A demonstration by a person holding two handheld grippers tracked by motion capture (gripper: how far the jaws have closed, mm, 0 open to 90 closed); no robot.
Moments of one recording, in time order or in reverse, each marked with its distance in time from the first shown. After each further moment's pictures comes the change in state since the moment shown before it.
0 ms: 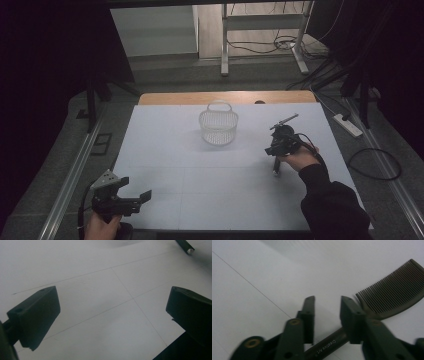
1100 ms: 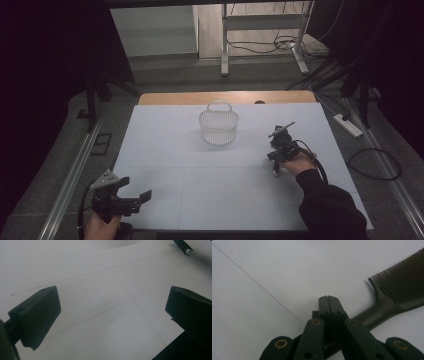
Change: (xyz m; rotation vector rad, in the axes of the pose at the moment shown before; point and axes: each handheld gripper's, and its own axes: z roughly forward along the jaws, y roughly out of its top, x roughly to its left) left arm 0.000 0.000 0.000 -0.002 -0.008 0.003; right arm -0.002 -0.018 0.026 0.054 0.023 -0.012
